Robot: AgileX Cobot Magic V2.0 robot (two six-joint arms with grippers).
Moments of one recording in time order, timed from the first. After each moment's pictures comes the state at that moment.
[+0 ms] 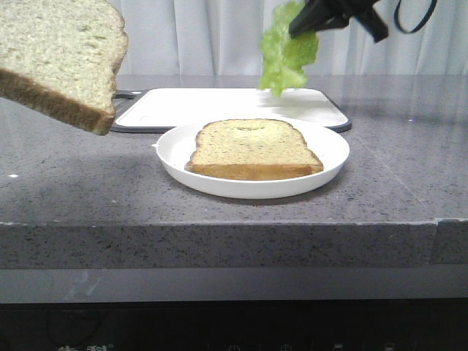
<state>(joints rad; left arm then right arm) -0.29 0.94 -0.94 -0.46 0.90 0.09 0.09 1.96 -1.74 0.98 0.74 -0.43</state>
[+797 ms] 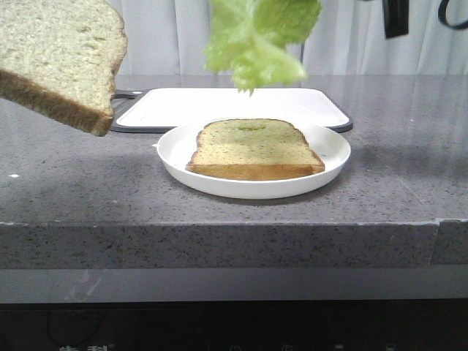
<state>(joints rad) -0.29 0.94 -0.94 -0.46 0.90 0.09 0.12 1.49 -0.97 1.59 0.99 -1.07</state>
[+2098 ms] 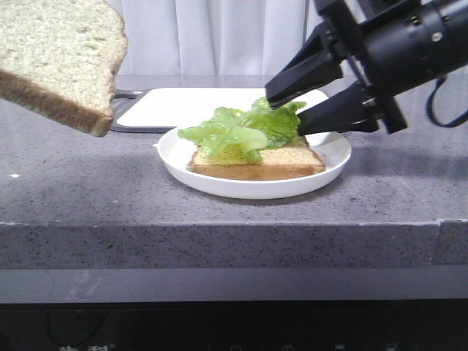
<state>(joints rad) -0.29 0.94 -0.94 -0.46 0.90 0.09 0.12 1.62 -0.96 1.39 0.83 -1.03</state>
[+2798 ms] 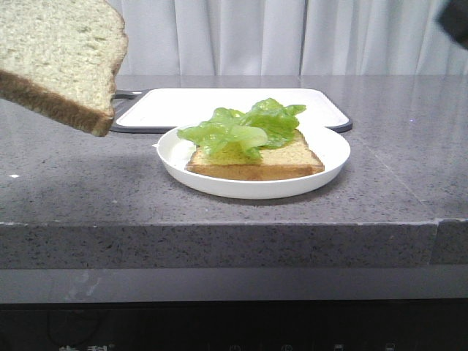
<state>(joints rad) -0.29 0.94 -0.94 -0.46 0.90 0.09 0.10 1.02 -0.96 0.46 0.99 -0.35</state>
